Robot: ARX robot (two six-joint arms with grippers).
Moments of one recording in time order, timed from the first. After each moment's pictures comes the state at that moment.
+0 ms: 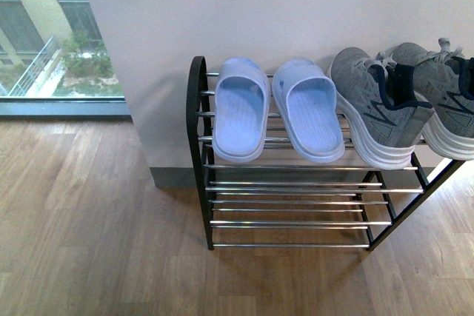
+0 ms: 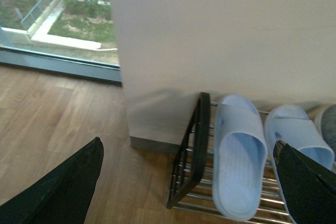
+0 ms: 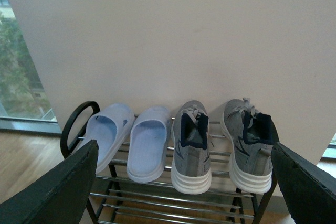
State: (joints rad) left arm -0.48 1.47 0.81 0.21 -0.50 -0.37; right arm 0.00 0.00 0.02 0.00 0.00 0.00
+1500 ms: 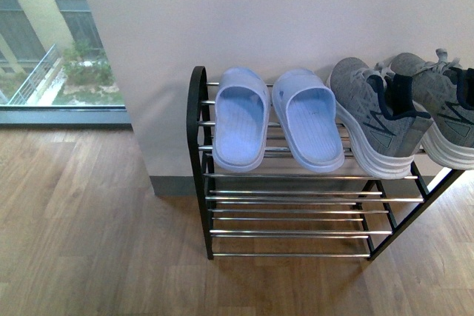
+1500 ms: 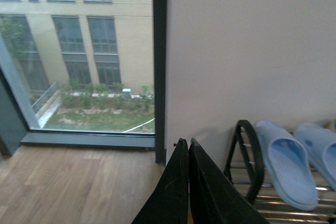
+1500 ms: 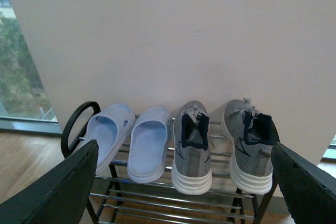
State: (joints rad) left arm -0.01 0.40 0.07 0.32 -0.01 -0.01; right arm 0.00 0.00 0.02 0.00 0.00 0.00
